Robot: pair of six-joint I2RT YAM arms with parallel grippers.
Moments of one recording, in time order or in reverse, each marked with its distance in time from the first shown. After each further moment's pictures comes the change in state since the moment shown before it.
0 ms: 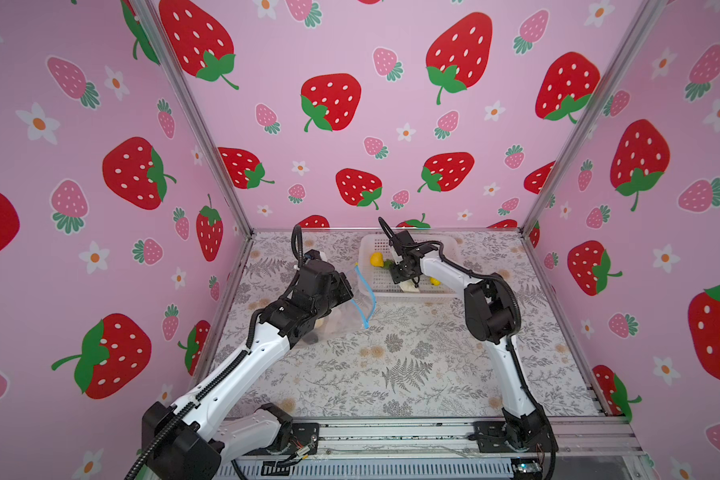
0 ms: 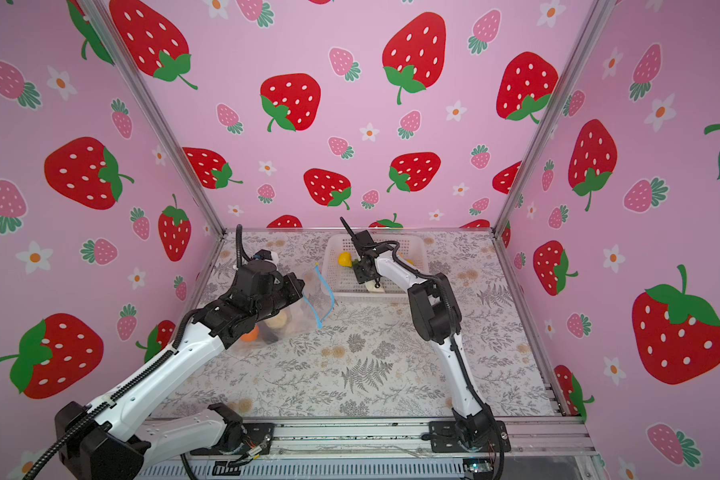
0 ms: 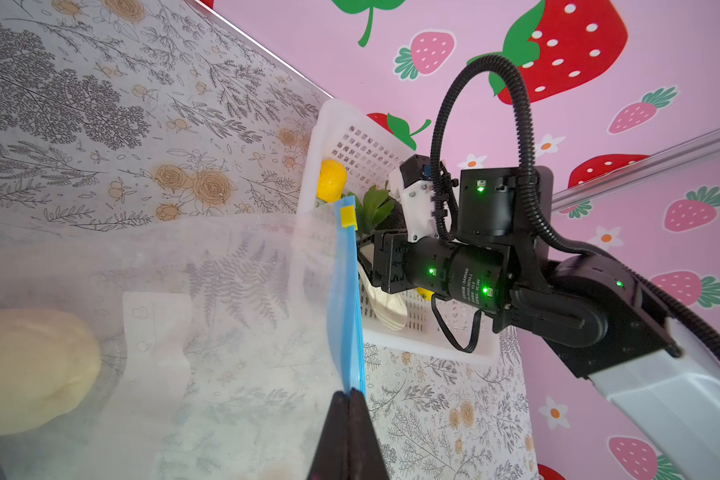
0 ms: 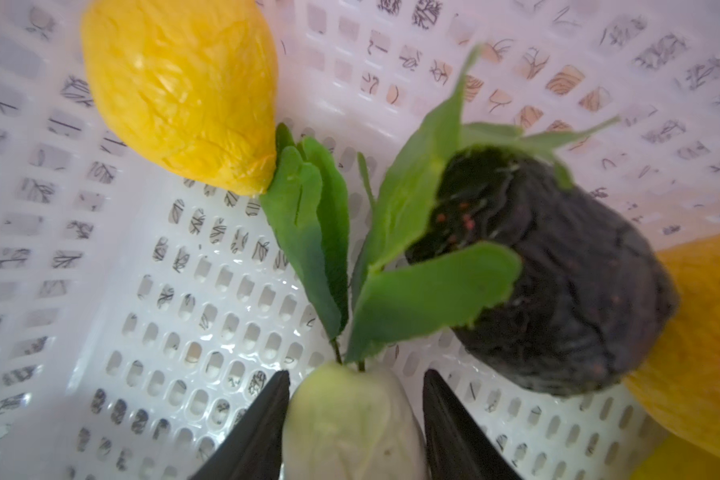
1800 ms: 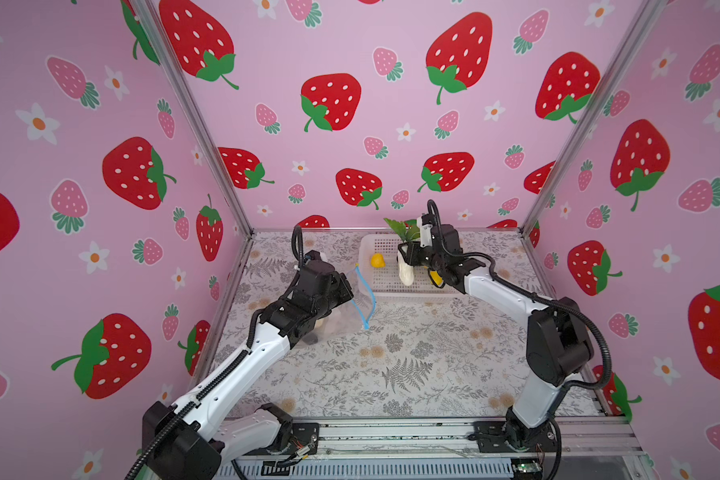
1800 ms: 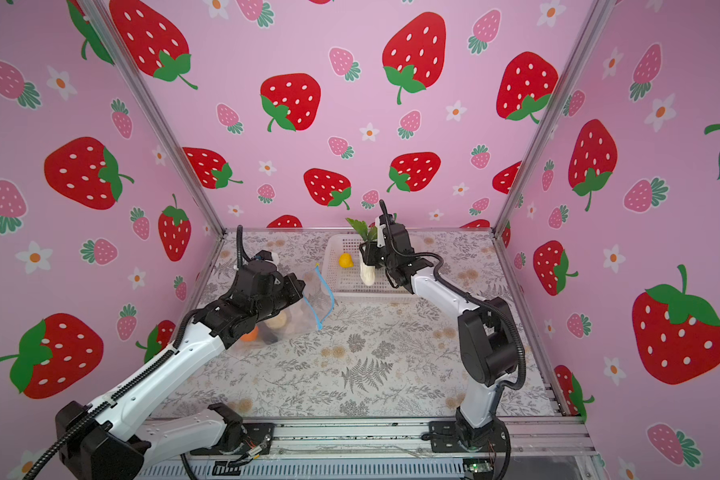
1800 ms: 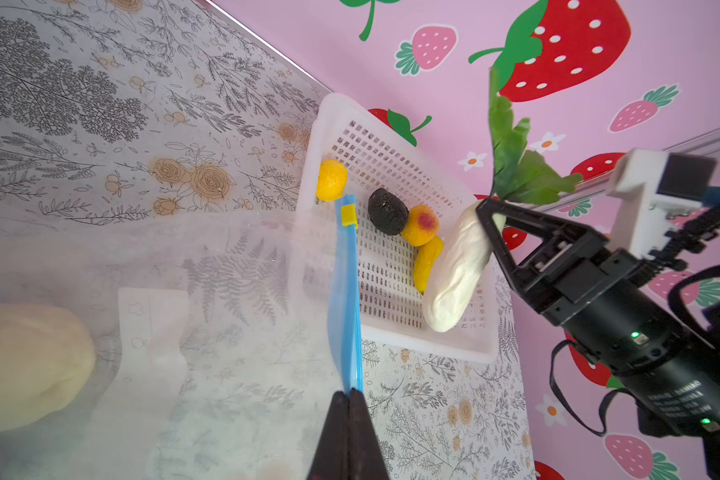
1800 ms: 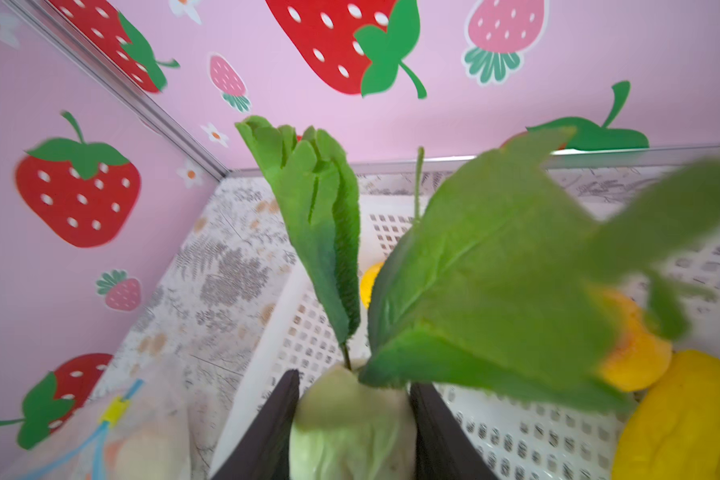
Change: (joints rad) left arm 0.000 0.004 0.000 0.000 0.011 -0.009; right arm -0.056 -0.591 -0.660 0.769 -0.251 0.367
